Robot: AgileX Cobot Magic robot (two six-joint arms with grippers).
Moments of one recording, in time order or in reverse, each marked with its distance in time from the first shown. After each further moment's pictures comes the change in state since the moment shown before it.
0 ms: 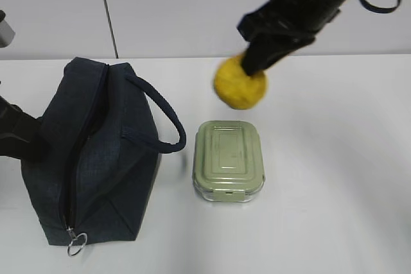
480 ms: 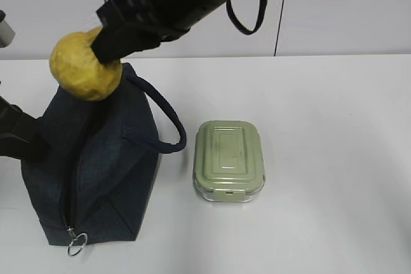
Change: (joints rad) left arm 0.000 0.000 0.000 0.001 0.001 0.000; right arm 0.213 0.082 -0.033 0.442 -0.254 -0.391
